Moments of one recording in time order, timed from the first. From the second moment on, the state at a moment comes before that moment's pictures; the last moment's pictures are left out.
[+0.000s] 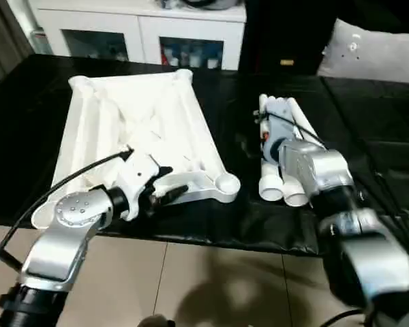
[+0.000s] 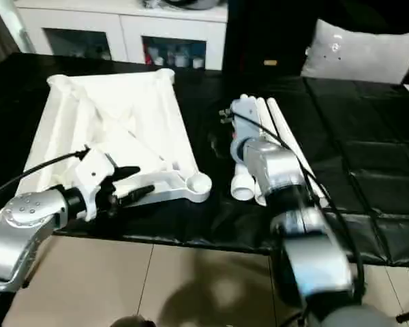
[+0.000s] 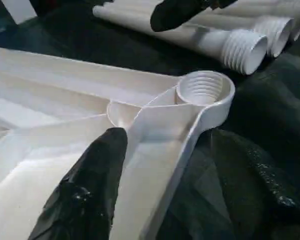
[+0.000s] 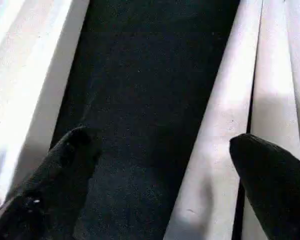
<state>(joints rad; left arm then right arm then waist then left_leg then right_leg) -0.22 0.46 -0.10 -0.18 -0.10 0.46 -0.76 -0.95 -0.17 -0.01 0.90 0.14 0.58 0.16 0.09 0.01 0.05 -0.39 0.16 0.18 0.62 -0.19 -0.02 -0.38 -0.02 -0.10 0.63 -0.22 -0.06</state>
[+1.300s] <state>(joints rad) -0.23 0.48 -0.16 -0.19 -0.11 0.54 -0.76 -1.05 -0.17 -0.11 1.24 0.15 0.56 0.22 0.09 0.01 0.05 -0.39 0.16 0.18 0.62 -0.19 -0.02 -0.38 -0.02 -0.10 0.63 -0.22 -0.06</state>
